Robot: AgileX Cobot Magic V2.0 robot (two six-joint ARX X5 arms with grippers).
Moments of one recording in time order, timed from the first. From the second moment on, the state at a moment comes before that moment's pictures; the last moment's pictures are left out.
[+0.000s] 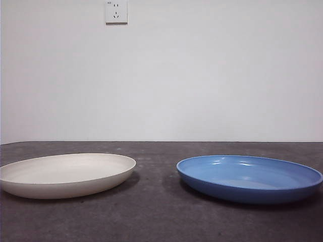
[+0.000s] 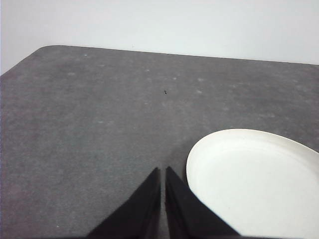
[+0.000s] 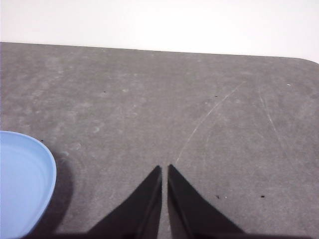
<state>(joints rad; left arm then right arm) -0.02 0.01 0.03 -0.18 0.08 -0.07 -0.02 0.01 0.02 -0.16 0.04 0.00</state>
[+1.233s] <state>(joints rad) -0.10 0.32 0.39 -0.26 0.08 -0.36 0.03 0.42 0.51 -0.33 -0.26 0.37</state>
